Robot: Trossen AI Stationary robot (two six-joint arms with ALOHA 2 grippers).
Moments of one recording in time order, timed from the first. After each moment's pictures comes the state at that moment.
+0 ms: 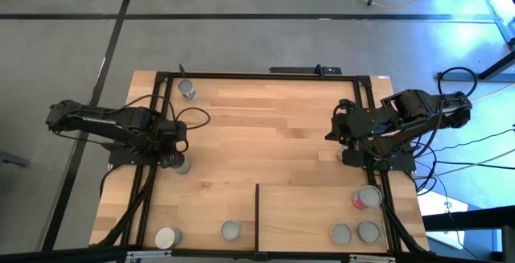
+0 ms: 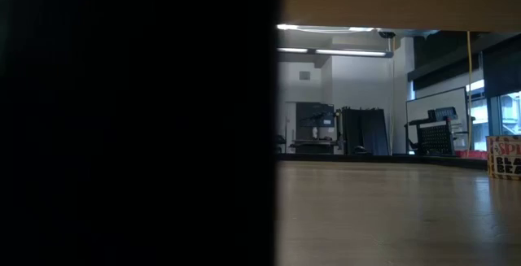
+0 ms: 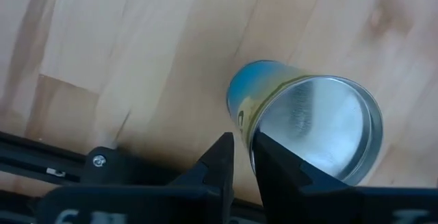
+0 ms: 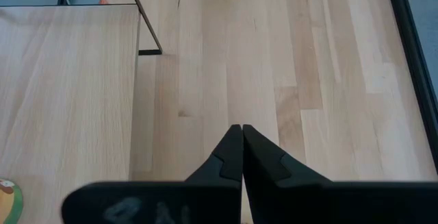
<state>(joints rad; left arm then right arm) -0.04 0.82 0.66 -1.21 0.07 -0.48 0.30 1.21 1.58 -1.33 0.21 0.25</state>
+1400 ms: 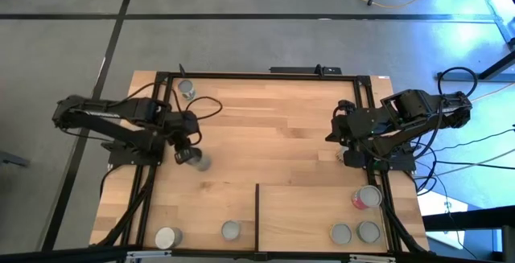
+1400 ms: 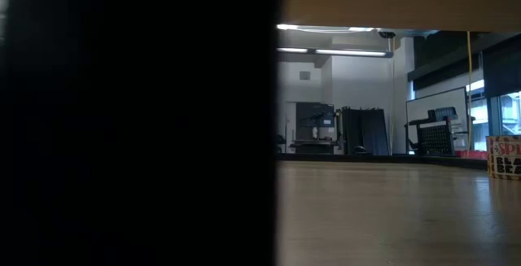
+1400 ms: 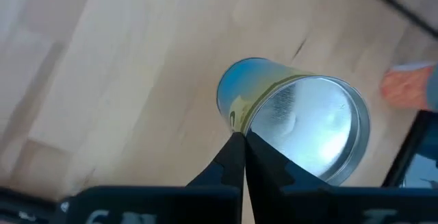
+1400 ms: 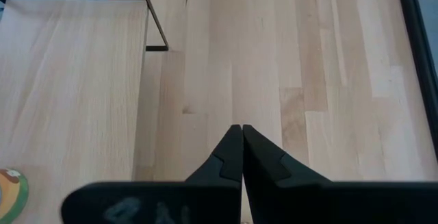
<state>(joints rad) -0.04 1.01 1.00 -1.17 0.10 -0.57 0.30 1.21 1.58 -1.33 0.18 0.22</state>
